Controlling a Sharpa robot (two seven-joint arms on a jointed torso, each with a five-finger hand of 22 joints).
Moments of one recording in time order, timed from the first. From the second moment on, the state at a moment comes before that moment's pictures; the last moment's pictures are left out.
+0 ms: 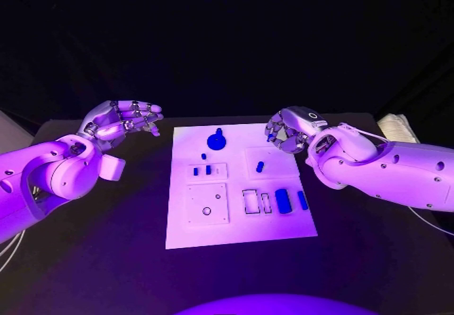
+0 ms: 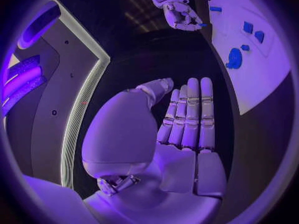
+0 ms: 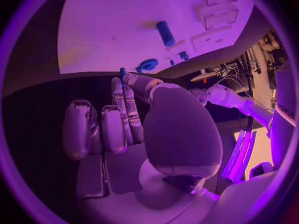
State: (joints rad) left arm 1.28 -0.90 -0.04 1.42 -0.19 -0.10 0.40; left_hand 1.39 -0.18 0.54 0.04 0.25 0.87 0.20 0.25 0.35 0.99 0.14 0.34 0.09 0.96 0.08 0.76 0.38 0.18 0.84 0.17 0.72 0.64; right arm 1.29 -0.96 -0.16 1.60 -1.56 -0.59 -0.25; right_hand 1.38 -0.21 0.68 0.02 0.15 1.10 0.11 0.25 0.45 1.25 0.08 0.15 0.22 1.47 -0.02 1.35 1.20 0.07 1.45 0.07 1.31 1.31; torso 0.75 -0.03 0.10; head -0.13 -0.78
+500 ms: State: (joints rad) left arm 1.27 -0.89 -0.04 1.44 -0.19 -0.10 0.40; left_hand 1.39 -0.18 0.54 0.04 0.25 0.87 0.20 0.25 0.35 0.99 0.14 0.34 0.09 0.96 0.08 0.76 0.38 0.18 0.84 0.17 0.72 0.64; right arm 1.25 -0.90 -0.16 1.75 -1.55 -0.61 -0.23; right_hand 1.39 -0.21 0.68 0.02 0.15 1.10 0.11 0.25 0.45 1.25 0.08 0.15 0.22 1.47 -0.02 1.35 1.20 0.07 1.45 0.07 1.33 1.31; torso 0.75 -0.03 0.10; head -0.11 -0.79
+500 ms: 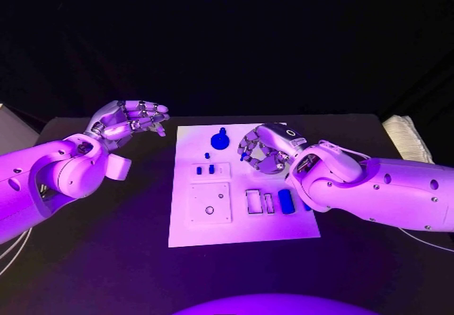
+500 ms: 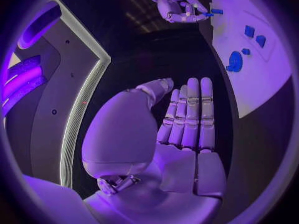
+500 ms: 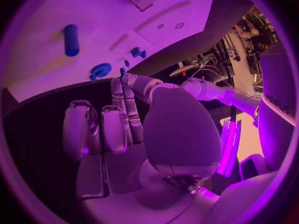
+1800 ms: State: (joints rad) left arm 1.27 -0.90 -0.04 1.46 -0.18 -0.10 0.39; left_hand 1.39 -0.18 0.53 0.03 0.25 0.86 0.21 0.25 0.35 0.99 0.14 0.34 0.09 0.96 0.08 0.76 0.38 0.18 0.84 0.17 0.72 0.65; right arm 1.13 -0.77 -0.17 1.73 -1.66 -0.53 -0.25; right_hand 1.38 -0.20 0.69 0.01 0.16 1.10 0.12 0.25 0.46 1.25 0.08 0.15 0.22 1.47 -0.02 1.35 1.20 0.07 1.45 0.08 1.33 1.31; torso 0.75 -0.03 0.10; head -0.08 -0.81
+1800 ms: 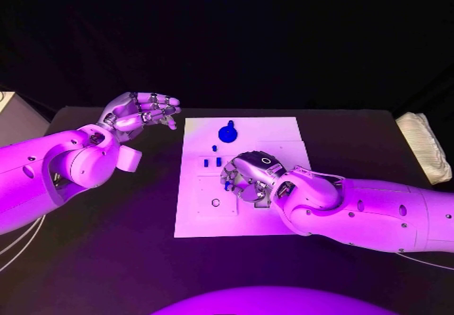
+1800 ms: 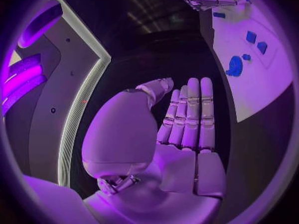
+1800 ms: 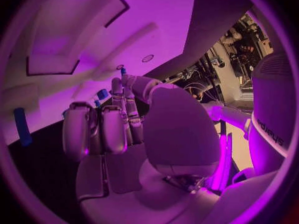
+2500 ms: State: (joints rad) left arm 1.27 -0.90 -0.04 1.45 -0.18 -0.10 0.39; left_hand 1.39 -0.18 0.53 0.03 0.25 0.86 0.21 0.25 0.35 0.98 0.14 0.34 0.09 0.96 0.08 0.75 0.38 0.18 0.84 0.17 0.72 0.65; right arm 1.13 -0.77 -0.17 1.73 -1.70 -0.52 -0.28; right_hand 1.38 -0.20 0.69 0.01 0.16 1.09 0.12 0.25 0.46 1.25 0.08 0.15 0.22 1.47 -0.02 1.35 1.20 0.07 1.46 0.07 1.33 1.31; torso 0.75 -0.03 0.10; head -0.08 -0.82
